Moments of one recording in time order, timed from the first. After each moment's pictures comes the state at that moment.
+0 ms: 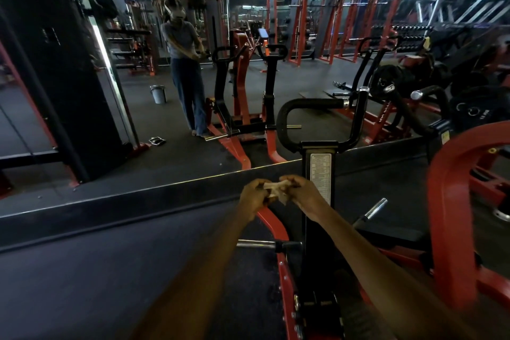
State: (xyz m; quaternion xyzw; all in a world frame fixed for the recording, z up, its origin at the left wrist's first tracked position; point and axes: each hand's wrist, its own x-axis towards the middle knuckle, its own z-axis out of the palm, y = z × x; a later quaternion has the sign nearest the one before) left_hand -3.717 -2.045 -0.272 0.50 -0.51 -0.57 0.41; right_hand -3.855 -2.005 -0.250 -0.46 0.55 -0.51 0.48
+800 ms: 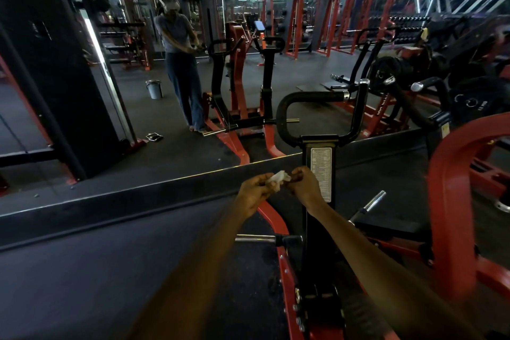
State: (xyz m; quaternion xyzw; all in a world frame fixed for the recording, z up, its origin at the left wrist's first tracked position) left_hand -3.706 -2.046 -0.273 0.40 -0.43 -0.69 0.43; right_hand -3.851 -2.012 -0.254 -0.48 0.63 -0.51 0.33
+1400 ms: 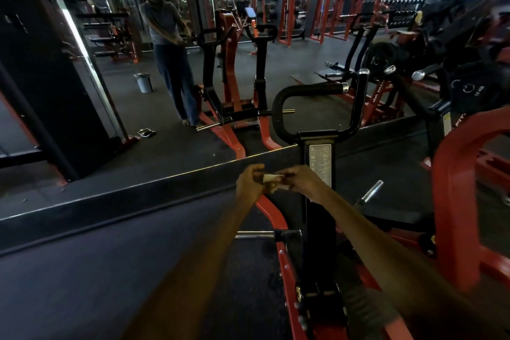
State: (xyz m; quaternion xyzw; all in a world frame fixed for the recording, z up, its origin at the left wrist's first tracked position) left_hand -3.716 -2.087 -0.282 0.51 -0.62 -0.45 0.40; right_hand -3.873 -2.049 -0.248 -0.55 0.59 -0.39 0.45
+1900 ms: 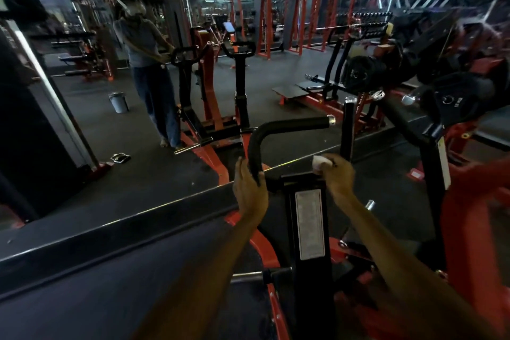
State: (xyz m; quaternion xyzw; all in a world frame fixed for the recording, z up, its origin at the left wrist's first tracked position) left_hand -3.824 -2.215 -0.254 0.52 -0.65 -0.21 0.51; right_hand -4.008 -2.176 -0.224 -0.36 0.69 -0.61 0.16
